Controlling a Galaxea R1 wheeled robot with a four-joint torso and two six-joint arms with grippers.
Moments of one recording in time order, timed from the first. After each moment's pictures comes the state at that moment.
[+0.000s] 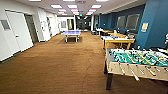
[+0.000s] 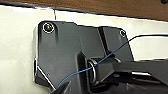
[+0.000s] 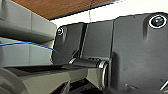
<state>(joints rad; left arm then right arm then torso) 1.57 2.67 -2.23 0.17 -0.19 -0.10 -1.53 2.84 -2.34 -0.32 0.08 0.24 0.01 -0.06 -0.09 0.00</state>
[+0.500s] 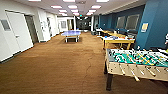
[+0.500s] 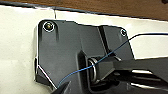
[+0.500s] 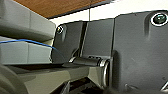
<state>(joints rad) 1.58 2.68 -2.23 0.17 -0.18 -0.10 -1.54 2.88 -2.40 -0.32 0.08 0.24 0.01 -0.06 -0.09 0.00</state>
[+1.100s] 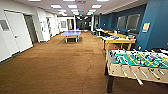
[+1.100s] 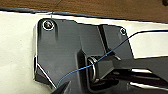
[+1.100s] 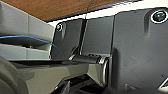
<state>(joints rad) 1.58 2.68 -2.23 0.17 -0.18 -0.10 -1.54 2.88 -2.40 -0.32 0.08 0.24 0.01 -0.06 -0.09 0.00</state>
